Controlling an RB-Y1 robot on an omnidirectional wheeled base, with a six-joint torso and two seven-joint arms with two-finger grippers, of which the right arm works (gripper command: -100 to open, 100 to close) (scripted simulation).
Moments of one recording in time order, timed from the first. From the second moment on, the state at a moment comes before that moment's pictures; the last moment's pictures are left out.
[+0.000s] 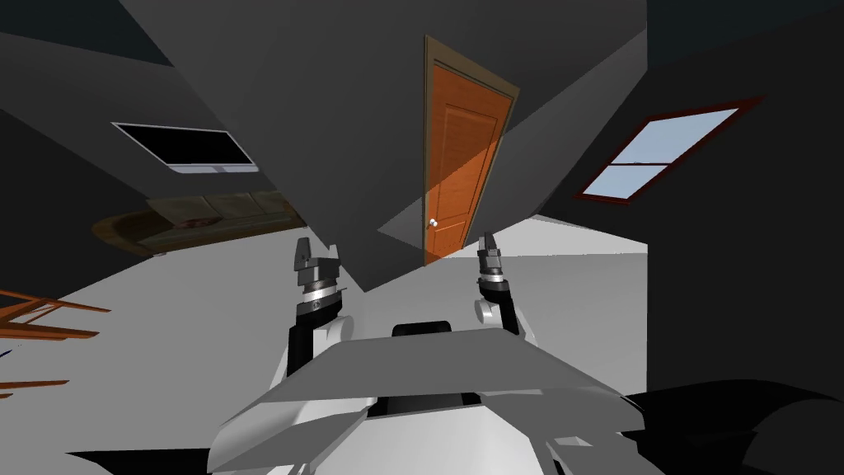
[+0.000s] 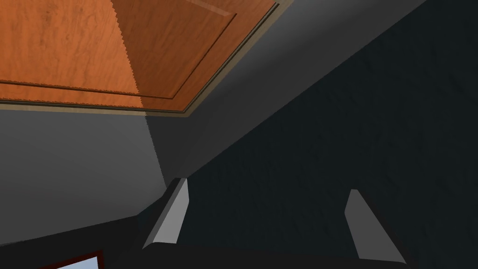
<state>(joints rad) 0.41 -0.06 0.01 -2.08 0.02 -0.60 0.26</state>
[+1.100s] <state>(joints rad) 0.32 -0.09 -0.02 -1.83 0.09 -0.65 0.41</state>
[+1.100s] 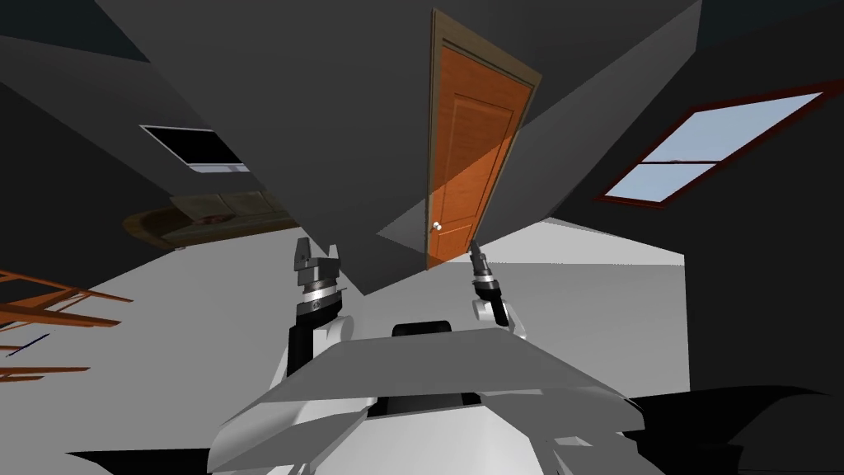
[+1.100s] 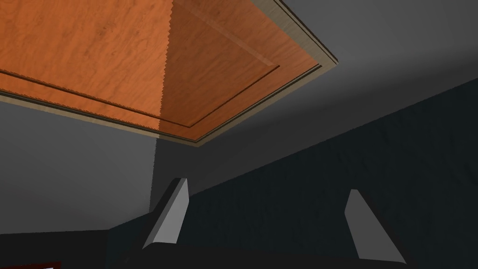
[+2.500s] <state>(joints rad) 0.18 -0.13 -0.08 -1.42 0.20 -0.74 0.66</state>
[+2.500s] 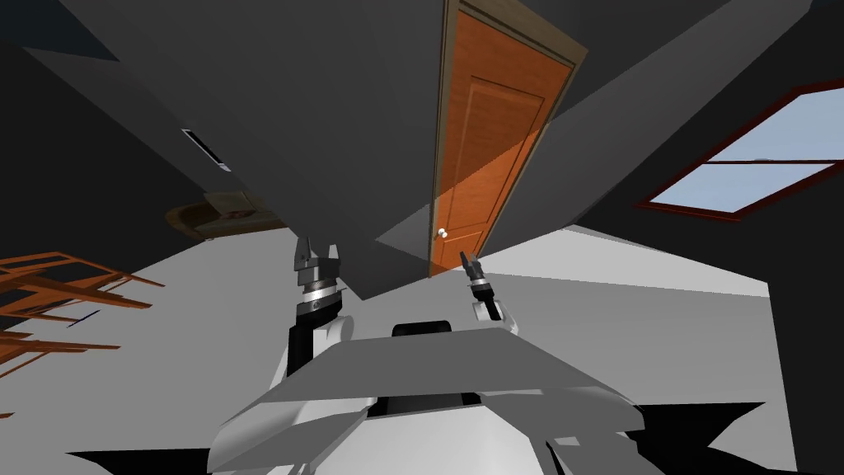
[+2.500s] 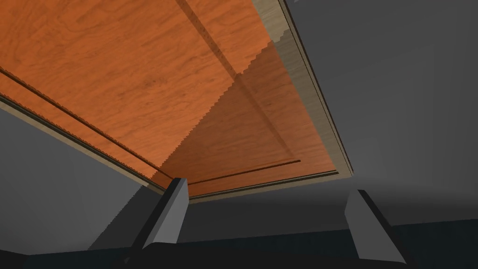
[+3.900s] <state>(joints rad) 0.05 -0.16 -0.14 -1.04 0.30 -0.82 0.90</state>
